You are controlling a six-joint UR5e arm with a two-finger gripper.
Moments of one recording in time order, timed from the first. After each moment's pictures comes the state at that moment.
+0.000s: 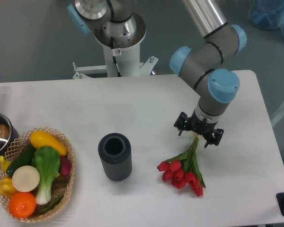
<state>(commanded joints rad) 2.63 -1.98 -1.66 -1.04 1.44 1.13</state>
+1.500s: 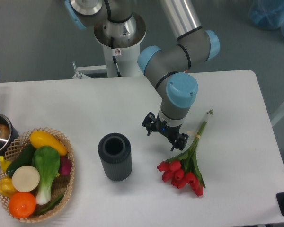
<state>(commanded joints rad) 2.54 -1.97 -1.73 -1.03 1.45 1.13</state>
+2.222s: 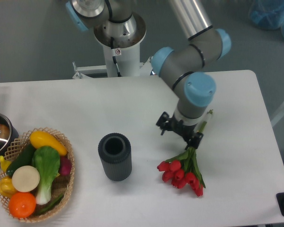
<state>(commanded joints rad) 2.71 -1.95 -1.70 -1.04 1.43 1.32</state>
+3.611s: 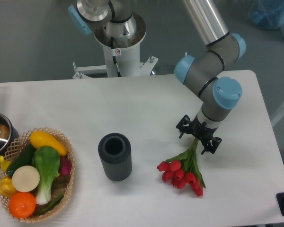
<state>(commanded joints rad) 2.71 -2.10 -1.69 -0.95 1.37 1.42</state>
